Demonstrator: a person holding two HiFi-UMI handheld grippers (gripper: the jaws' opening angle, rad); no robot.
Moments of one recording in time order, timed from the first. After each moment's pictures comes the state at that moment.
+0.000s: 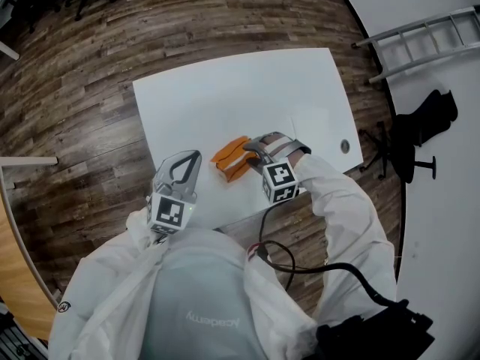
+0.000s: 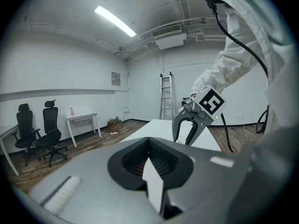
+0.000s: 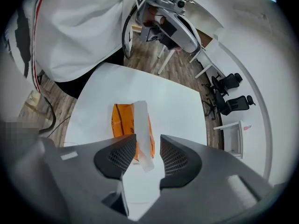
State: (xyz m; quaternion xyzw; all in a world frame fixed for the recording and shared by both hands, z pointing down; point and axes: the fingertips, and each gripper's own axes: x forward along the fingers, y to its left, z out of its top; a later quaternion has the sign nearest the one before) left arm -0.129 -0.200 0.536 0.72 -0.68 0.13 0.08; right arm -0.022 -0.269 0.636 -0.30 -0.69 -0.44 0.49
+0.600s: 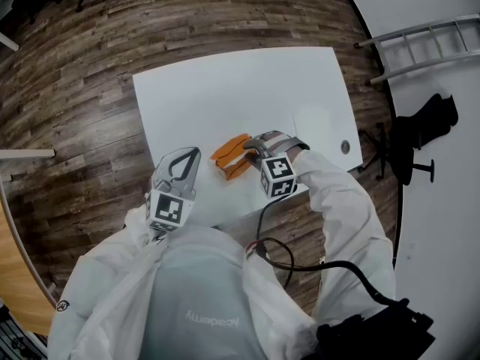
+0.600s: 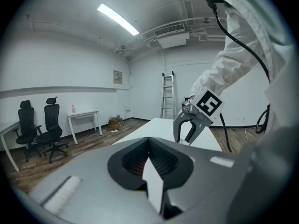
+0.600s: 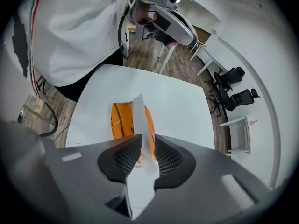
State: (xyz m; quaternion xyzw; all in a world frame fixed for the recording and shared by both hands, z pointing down) left arm -0.131 -0.199 0.543 0.71 -0.68 0.13 0.09; right arm -0.022 -0.273 0.648 -0.31 -0.70 -0.41 0.50
